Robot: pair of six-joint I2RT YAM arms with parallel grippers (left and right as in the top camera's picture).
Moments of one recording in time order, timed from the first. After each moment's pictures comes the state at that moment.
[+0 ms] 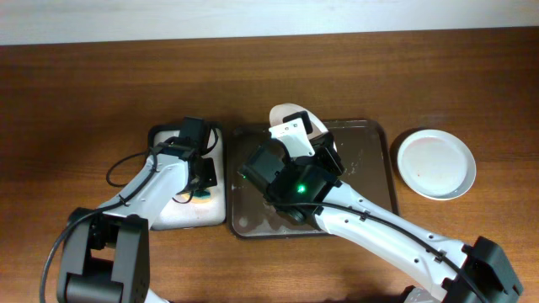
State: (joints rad) left arm -0.23 1.73 1.00 -0.66 -0.14 -0.38; right arm 0.88 1.60 1.25 -0.83 1.14 0.33
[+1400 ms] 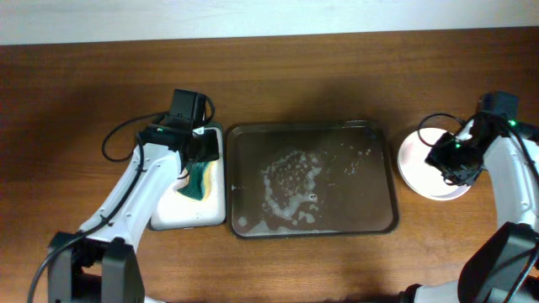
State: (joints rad) left arm -0.23 1.65 1.19 -0.69 -0.05 -0.26; right arm -0.36 1.62 1.22 -0.99 -0.14 0.31
